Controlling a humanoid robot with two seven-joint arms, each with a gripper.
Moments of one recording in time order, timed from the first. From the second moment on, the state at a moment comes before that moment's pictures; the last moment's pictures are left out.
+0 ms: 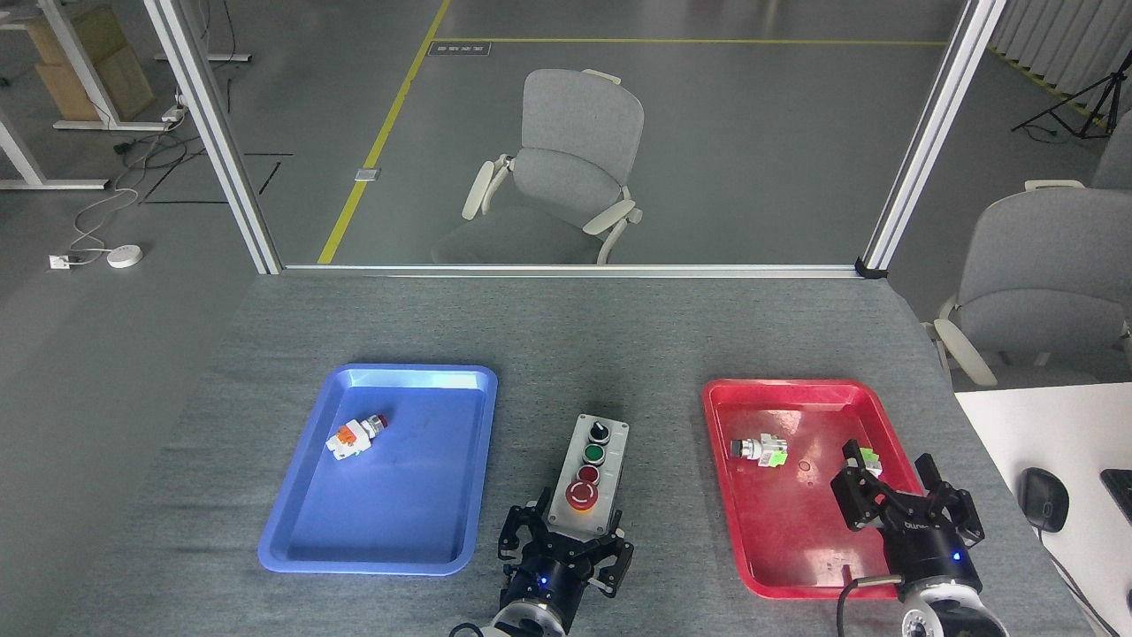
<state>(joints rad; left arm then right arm) -0.42 -0.14 -0.77 -0.76 -1.16 0.31 0.33 -0.14 -0.15 -0.17 -1.23 1.17 -0.21 -0.13</state>
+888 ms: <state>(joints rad) -0.21 0.01 -0.72 -1.25 -1.23 0.36 0.41 -0.17 -0.15 -0.17 -1.21 1.16 -0.21 -0.14</state>
